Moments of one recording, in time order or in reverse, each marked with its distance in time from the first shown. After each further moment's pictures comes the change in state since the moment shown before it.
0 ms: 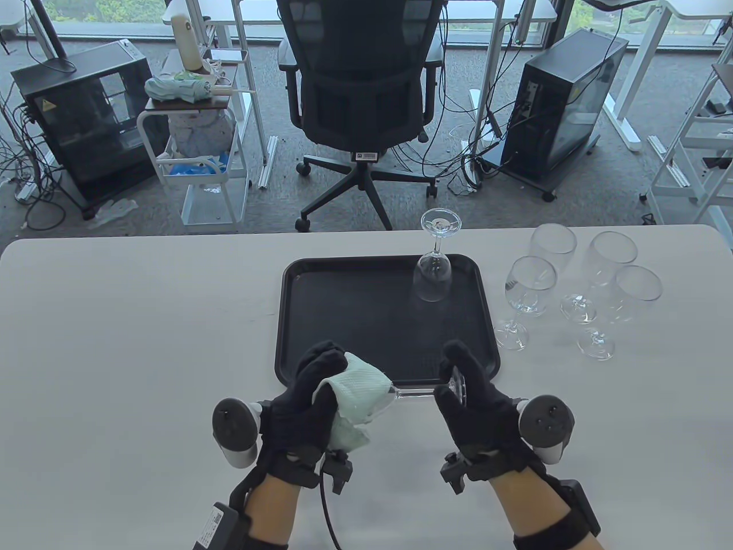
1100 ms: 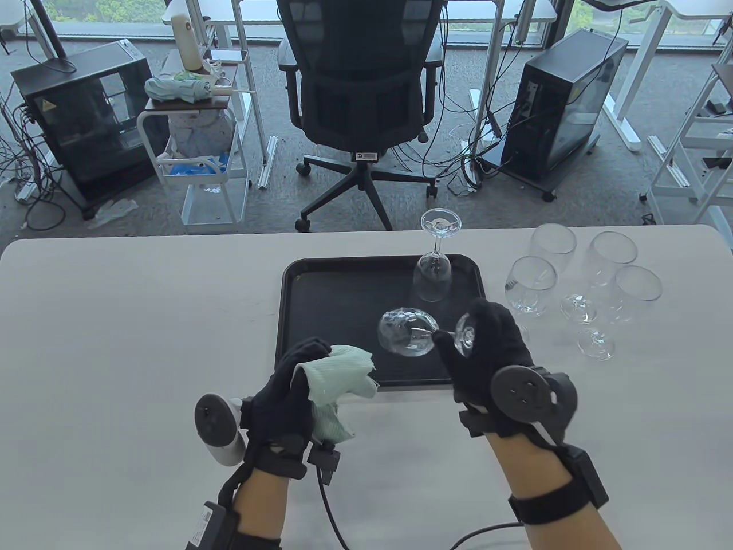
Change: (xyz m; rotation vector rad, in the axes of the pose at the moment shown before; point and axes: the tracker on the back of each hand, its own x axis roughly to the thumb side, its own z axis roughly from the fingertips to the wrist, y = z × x) left_hand -0.006 0.021 -0.001 0.078 0.026 0.125; right_hand 0.062 -0.001 -0.068 -0.273 -0.116 0.980
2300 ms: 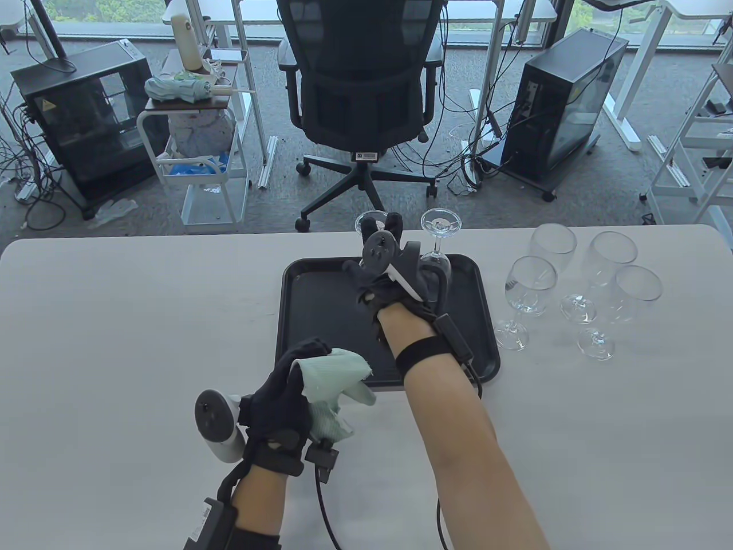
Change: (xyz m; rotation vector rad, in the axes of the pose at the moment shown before) left_hand -0.006 0.002 -0.003 -0.006 0.024 0.049; right_hand 0.040 0.155 -0.132 0.413 0.222 0.080
